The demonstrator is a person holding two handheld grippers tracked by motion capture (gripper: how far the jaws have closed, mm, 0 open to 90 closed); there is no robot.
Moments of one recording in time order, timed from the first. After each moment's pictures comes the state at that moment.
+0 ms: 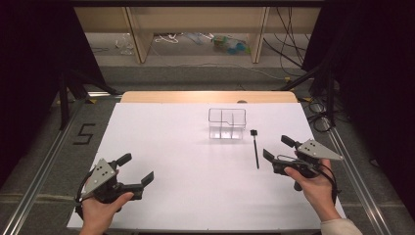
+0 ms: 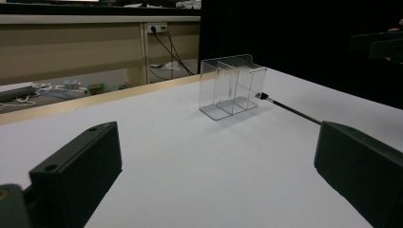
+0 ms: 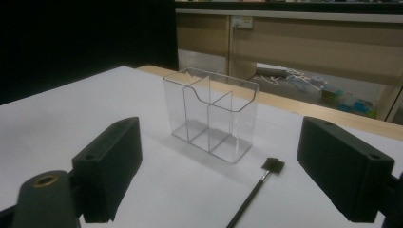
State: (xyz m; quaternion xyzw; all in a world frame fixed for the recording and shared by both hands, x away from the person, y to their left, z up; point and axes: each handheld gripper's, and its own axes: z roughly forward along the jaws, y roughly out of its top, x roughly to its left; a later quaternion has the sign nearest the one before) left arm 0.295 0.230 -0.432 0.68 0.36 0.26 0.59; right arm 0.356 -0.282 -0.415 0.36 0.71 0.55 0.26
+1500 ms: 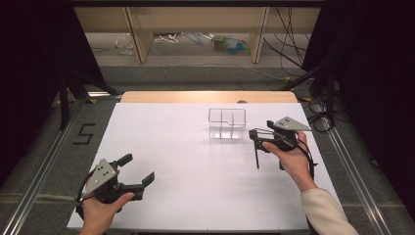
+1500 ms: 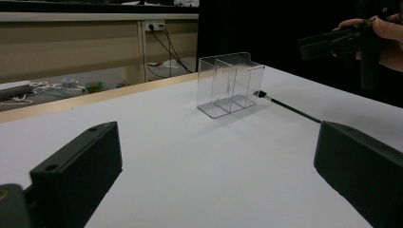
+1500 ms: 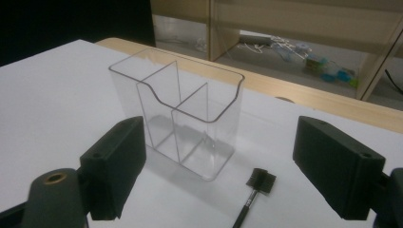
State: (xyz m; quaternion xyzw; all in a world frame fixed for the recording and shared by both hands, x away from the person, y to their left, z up) left arm 0.296 0.229 -0.433 0.68 0.36 0.25 0.59; right arm 0.431 -0.246 -0.420 0.41 0.73 0.48 0.26
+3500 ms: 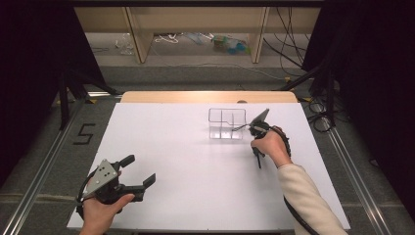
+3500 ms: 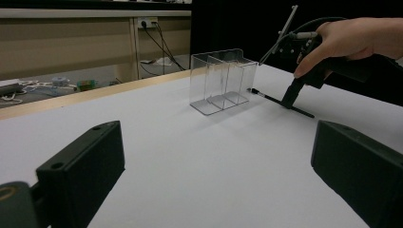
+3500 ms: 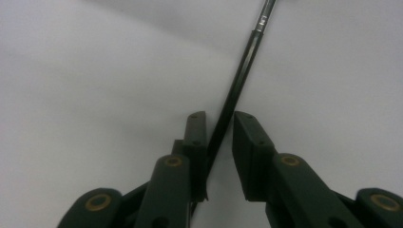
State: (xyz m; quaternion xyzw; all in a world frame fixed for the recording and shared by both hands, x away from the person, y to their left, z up) left arm 0.295 0.227 -0.434 0.69 0.35 0.24 0.59; right arm 0.494 -0.202 -0.452 0.58 0.81 0.06 0.05
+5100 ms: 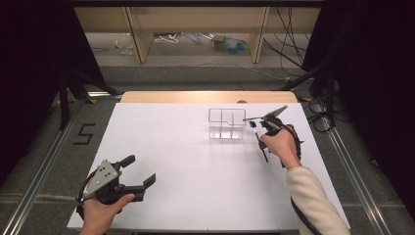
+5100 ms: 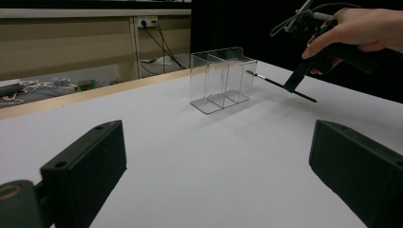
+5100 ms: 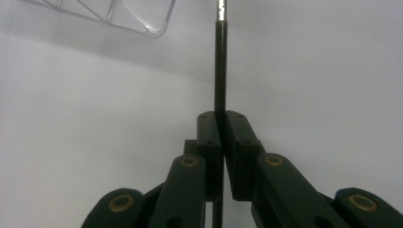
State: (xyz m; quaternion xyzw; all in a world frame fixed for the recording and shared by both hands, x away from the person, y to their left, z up) left arm 0.294 0.227 -0.434 0.69 0.35 0.24 0.58; right arm 0.488 -0.233 -0.431 0.61 0.77 0.16 0.05
